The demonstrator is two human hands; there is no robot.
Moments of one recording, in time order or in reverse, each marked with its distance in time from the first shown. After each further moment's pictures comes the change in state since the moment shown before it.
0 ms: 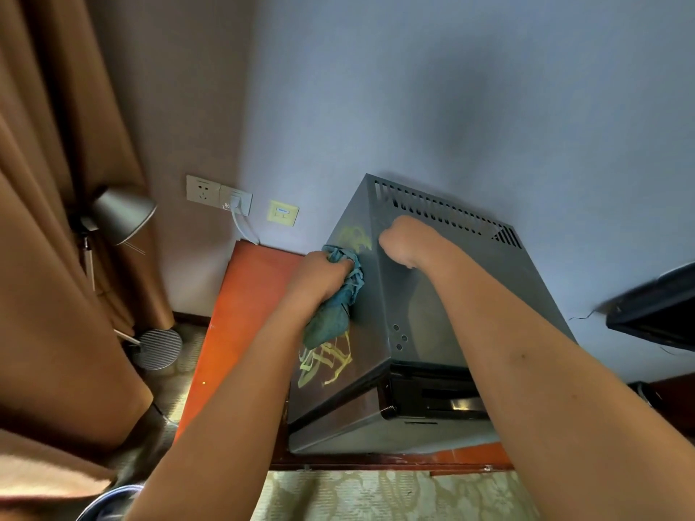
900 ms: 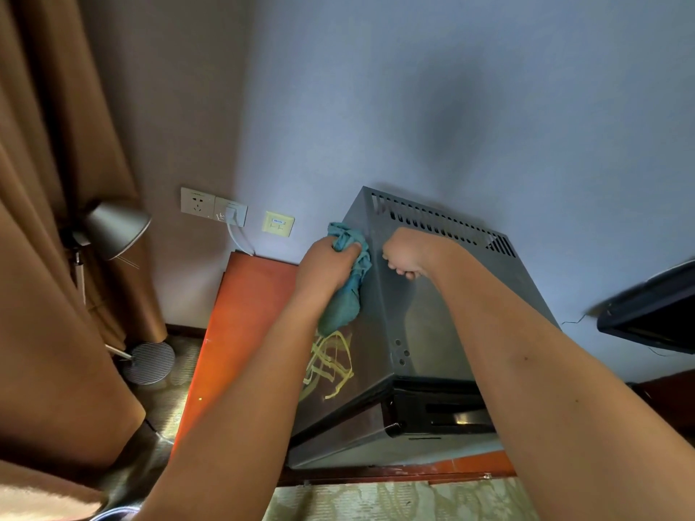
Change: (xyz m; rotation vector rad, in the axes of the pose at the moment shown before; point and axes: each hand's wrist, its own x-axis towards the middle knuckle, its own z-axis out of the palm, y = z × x) left_hand 0.019 0.026 0.000 -0.086 0.094 0.140; right_hand 0.020 -0.002 -0.003 0.066 -0.183 0.143
